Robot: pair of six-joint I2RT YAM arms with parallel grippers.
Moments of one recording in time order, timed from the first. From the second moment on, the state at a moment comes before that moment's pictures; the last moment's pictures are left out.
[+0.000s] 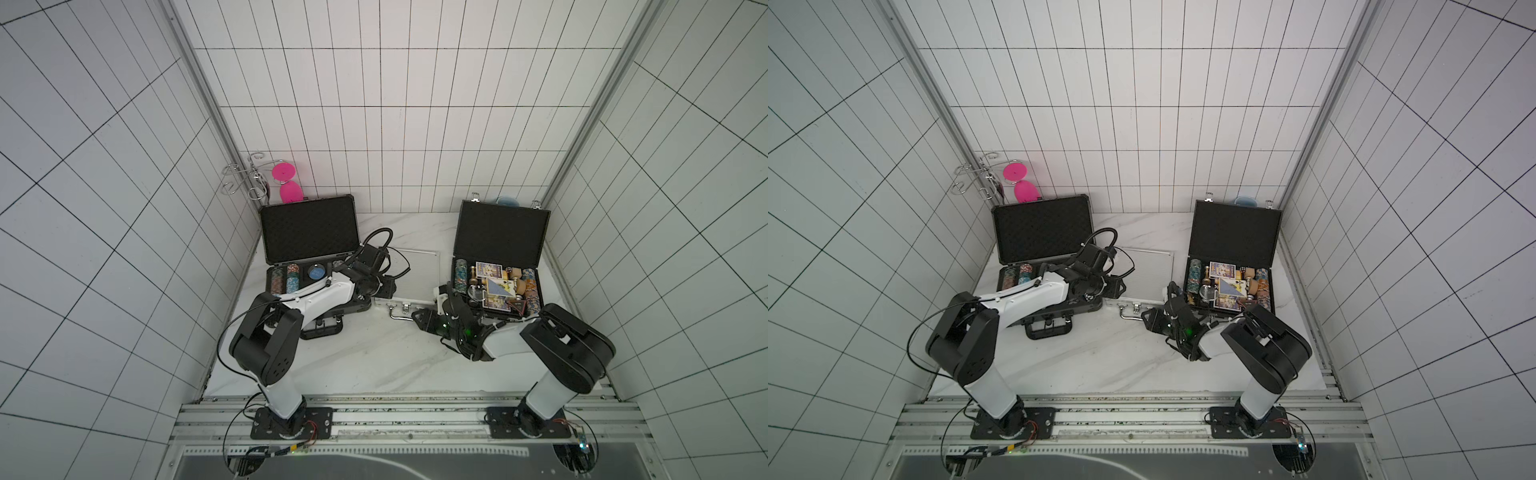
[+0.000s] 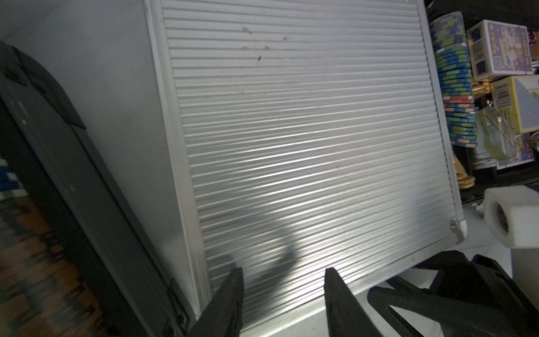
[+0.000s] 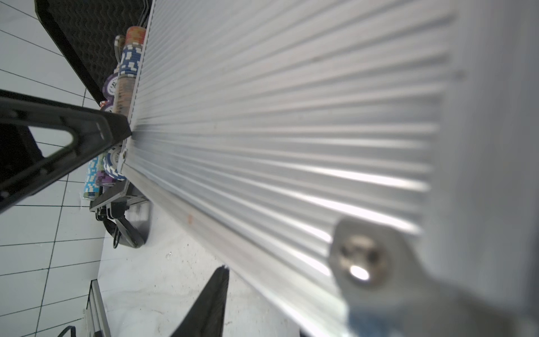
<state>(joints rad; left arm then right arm) -0.55 1.71 1.13 -0.39 0.16 -0.36 0.71 1.69 0.45 0.69 -0.11 0.92</state>
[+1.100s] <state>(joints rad) -0.56 1.66 1.16 -0.49 0.18 -0.36 0.71 1.52 0.38 0.60 -0.14 0.98</state>
